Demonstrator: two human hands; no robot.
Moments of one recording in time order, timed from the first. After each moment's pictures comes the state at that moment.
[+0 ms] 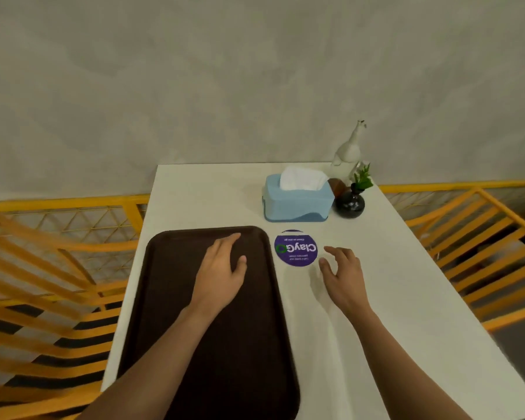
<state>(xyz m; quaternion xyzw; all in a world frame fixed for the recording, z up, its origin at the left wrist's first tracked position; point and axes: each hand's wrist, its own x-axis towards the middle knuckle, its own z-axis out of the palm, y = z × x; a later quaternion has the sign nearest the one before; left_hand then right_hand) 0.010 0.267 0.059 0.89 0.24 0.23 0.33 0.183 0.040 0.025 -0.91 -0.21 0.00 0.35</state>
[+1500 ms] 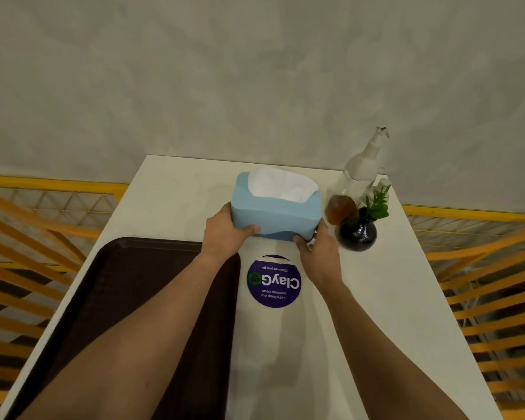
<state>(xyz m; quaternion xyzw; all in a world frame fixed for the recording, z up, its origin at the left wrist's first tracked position) 0.211 0.302 0.046 0.79 0.37 0.21 0.44 0.347 0.125 0.012 -0.84 -0.28 0.08 0.46</state>
